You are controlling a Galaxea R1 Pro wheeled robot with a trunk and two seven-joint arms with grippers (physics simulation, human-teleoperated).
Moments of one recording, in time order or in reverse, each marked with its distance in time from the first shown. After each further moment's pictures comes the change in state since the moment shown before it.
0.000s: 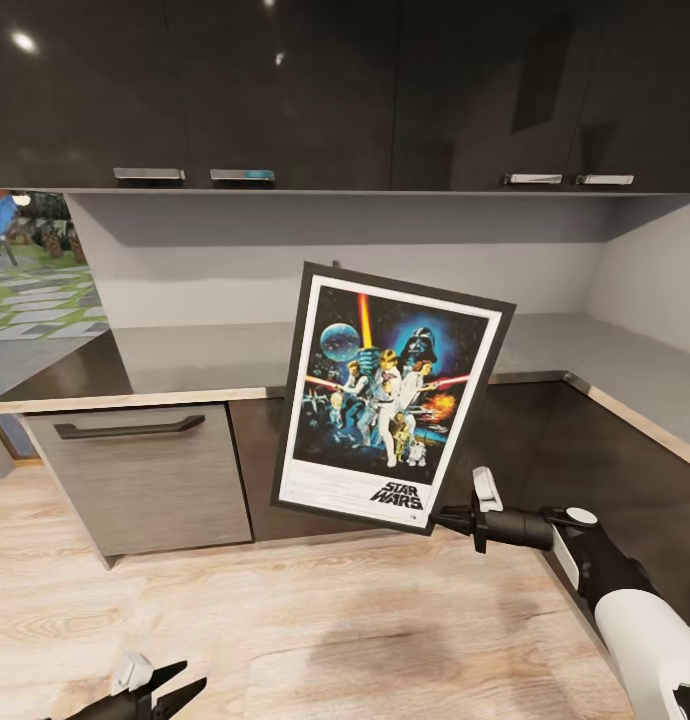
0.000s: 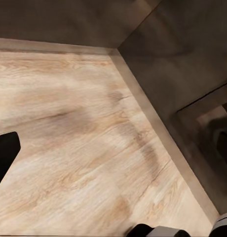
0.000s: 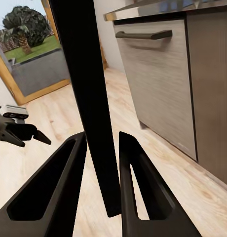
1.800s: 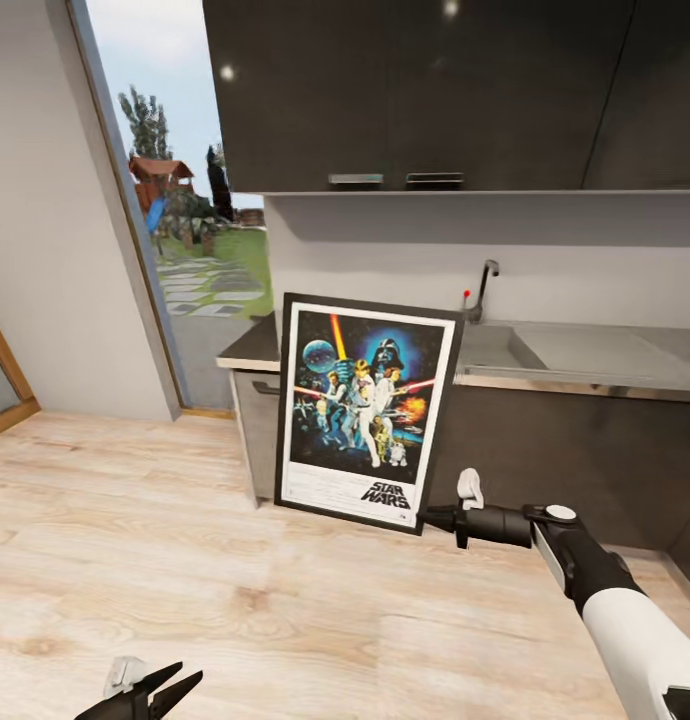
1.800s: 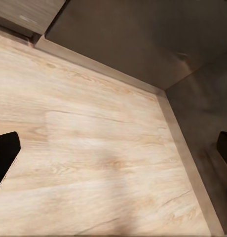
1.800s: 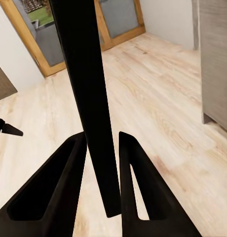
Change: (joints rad) left arm 0.000 -0.007 0.000 0.049 0.098 0.001 0.003; right arm 0.000 0.020 0.102 -0.007 0.011 0.070 -0.199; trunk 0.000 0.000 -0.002
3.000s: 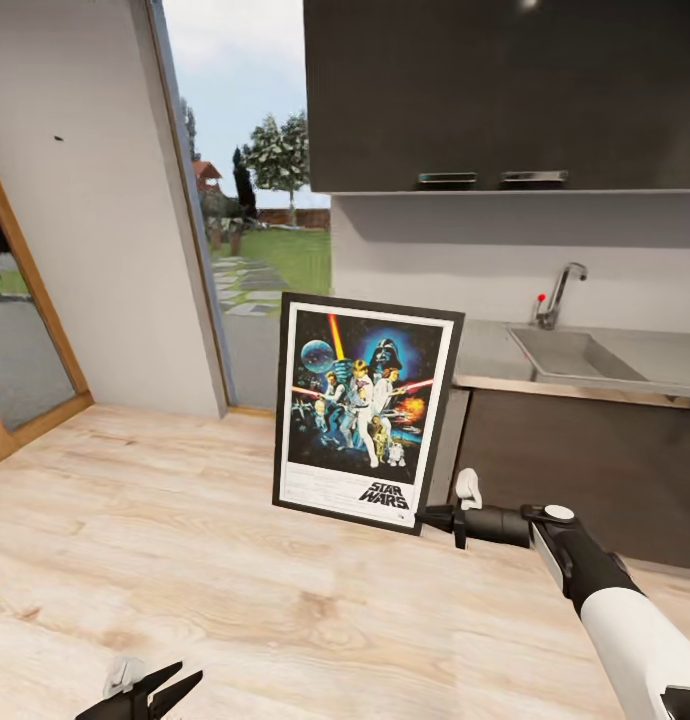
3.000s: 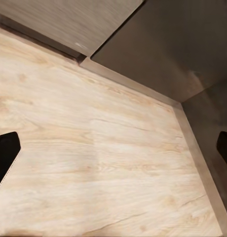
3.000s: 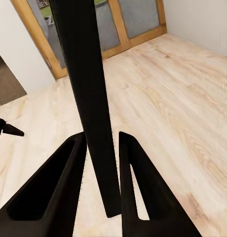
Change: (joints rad) left arm 0.000 0.000 0.002 0.000 0.000 0.002 -0.001; right arm 0.000 0.005 0.002 0.000 0.000 -0.001 0.000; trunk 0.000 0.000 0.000
